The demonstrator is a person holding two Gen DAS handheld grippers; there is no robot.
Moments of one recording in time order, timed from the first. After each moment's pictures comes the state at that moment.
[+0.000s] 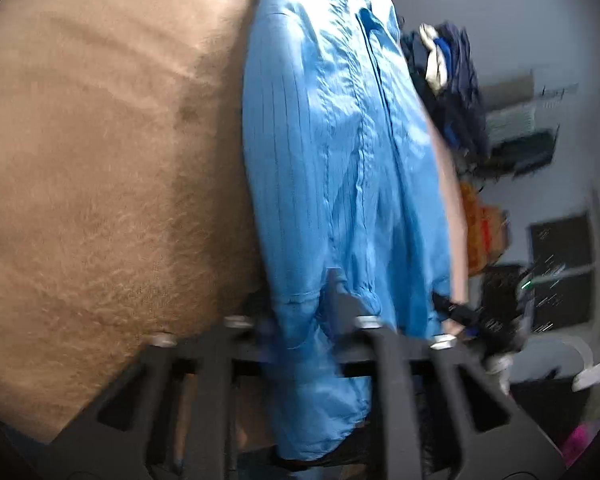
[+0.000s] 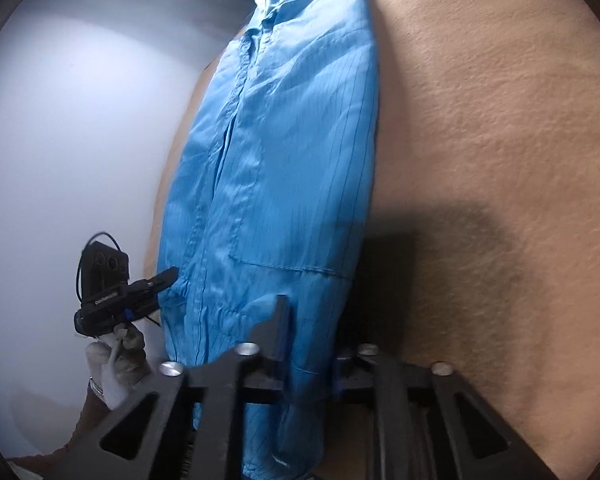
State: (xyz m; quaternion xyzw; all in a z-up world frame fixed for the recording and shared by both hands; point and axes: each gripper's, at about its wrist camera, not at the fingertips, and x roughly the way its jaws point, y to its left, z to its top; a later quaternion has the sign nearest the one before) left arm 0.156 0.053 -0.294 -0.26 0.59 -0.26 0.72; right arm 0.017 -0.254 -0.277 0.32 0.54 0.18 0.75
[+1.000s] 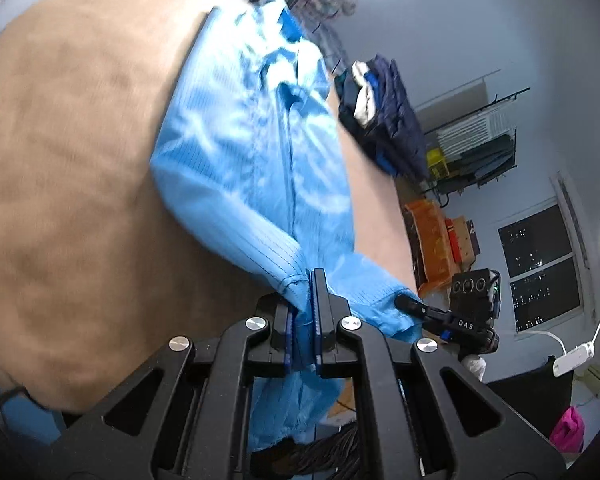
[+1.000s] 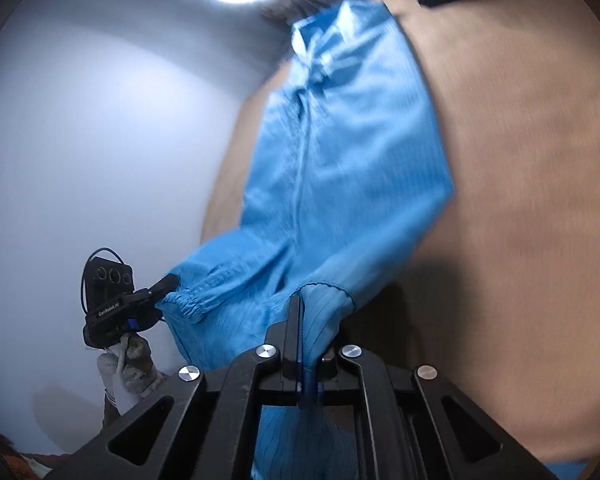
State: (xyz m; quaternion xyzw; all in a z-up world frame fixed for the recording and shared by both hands) left arm 0.155 0.065 -0.204 -0.29 0.51 -0.31 0.75; right arm 0.021 -0.269 -0.192 0.35 0.48 0.20 0.78
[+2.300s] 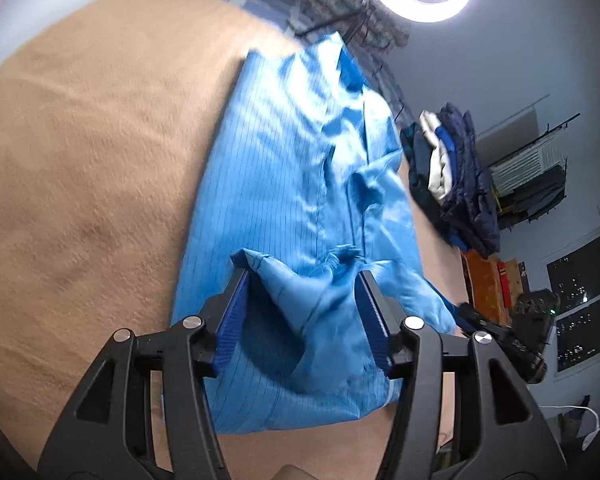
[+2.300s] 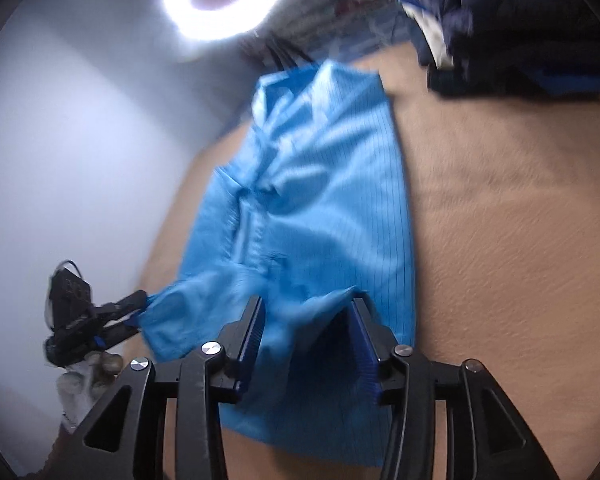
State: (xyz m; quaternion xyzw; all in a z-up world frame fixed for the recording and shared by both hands) left arm 0.297 0.048 -0.249 -0.27 0.49 -0.22 0.80; right arm 0.182 -0.303 -0.193 0.28 0.44 0.14 0.84
